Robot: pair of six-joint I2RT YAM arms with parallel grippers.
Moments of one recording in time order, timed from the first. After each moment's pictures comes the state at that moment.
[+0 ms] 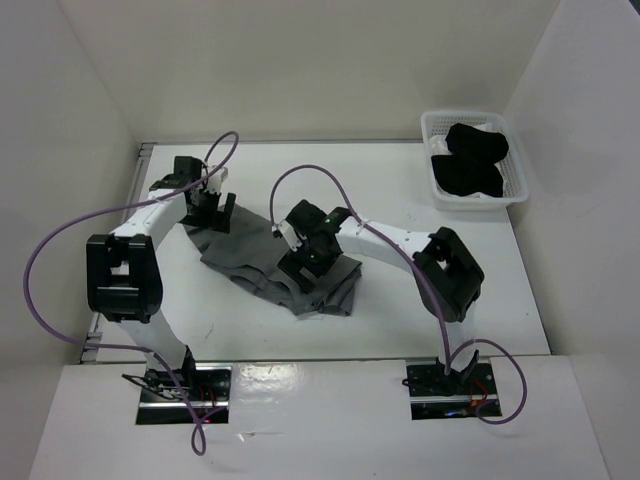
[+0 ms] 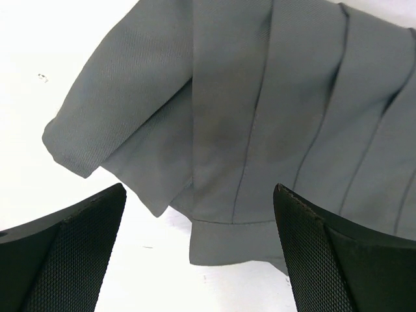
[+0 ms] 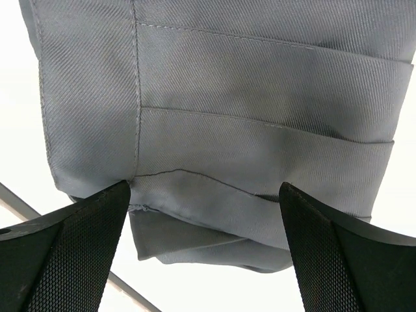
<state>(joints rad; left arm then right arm) 0.00 1.74 1.28 -0.60 0.10 0.18 0.85 1.91 1.44 -0.74 -0.12 -0.08</state>
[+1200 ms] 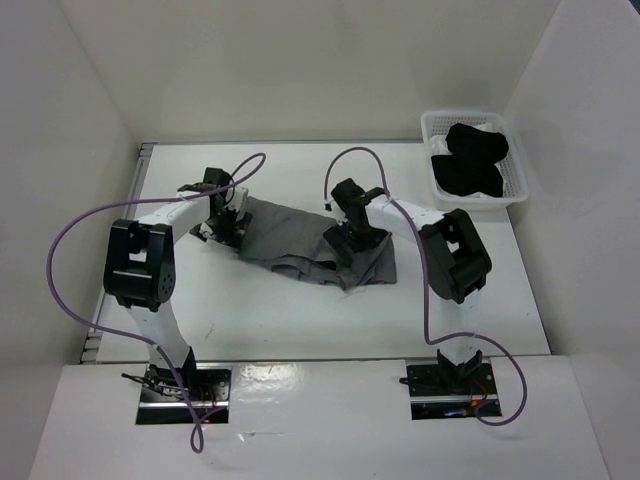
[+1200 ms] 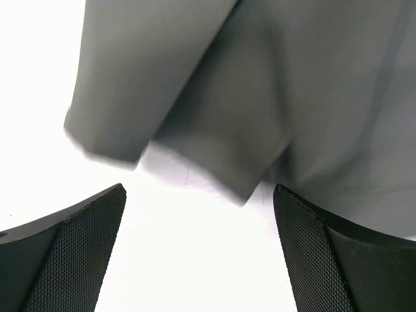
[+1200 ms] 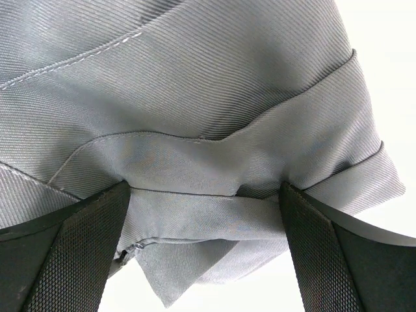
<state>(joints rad) -0.12 1.85 1.27 -0.66 -0.06 0.17 0.56 1.99 1.41 -0.74 0.07 -0.08</state>
